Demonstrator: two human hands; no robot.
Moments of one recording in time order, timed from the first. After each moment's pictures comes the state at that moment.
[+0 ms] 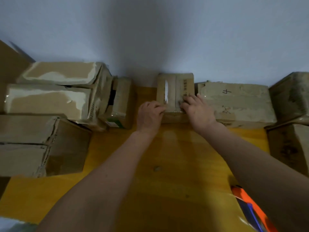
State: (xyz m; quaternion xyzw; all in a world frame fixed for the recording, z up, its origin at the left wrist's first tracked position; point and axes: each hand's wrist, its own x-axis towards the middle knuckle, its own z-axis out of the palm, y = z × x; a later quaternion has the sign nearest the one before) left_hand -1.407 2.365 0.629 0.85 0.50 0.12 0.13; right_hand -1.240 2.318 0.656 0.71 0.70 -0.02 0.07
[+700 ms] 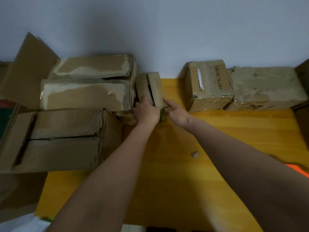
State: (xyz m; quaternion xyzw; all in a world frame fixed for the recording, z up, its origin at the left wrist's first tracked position) left_hand -1.539 2.398 0.658 0.64 0.70 0.04 0.31; right_hand -1.435 2.359 0.637 0.71 0.41 -0.51 -0.25
